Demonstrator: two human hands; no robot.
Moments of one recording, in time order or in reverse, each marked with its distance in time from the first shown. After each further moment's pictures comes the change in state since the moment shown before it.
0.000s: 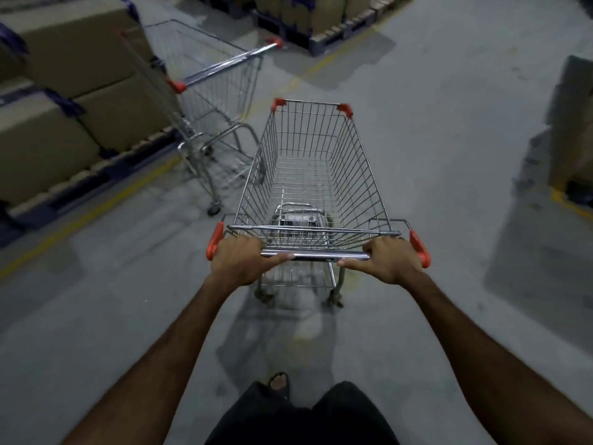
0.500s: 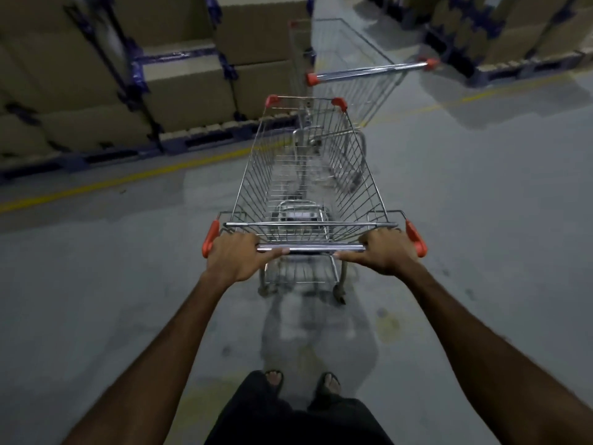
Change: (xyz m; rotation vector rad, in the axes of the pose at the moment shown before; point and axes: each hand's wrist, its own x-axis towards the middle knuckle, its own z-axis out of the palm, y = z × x) left_hand -0.053 -0.033 0.005 -0.134 0.076 -0.563; right_hand 0.152 -0.066 -0.025 -0.098 -0.041 -0.527
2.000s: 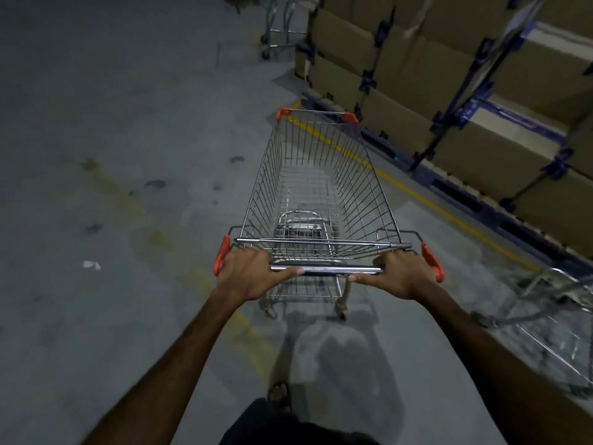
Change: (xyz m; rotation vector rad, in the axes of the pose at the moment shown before) left_hand -0.295 -0.274 0.007 -0.133 0.008 -1.049; right_hand 0.140 -0.469 0.000 -0.253 -0.092 -1.028
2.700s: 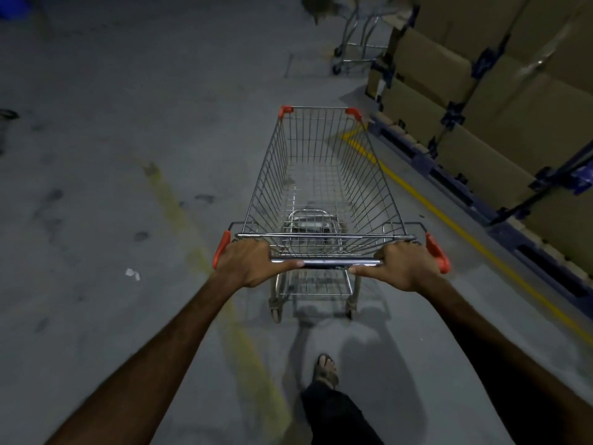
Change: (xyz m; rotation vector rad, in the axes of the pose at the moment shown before) left_hand 0.244 -0.147 -0.053 -0.084 -0.024 -0.185; right_hand 0.344 -0.039 -0.074 -0.056 0.001 -0.262
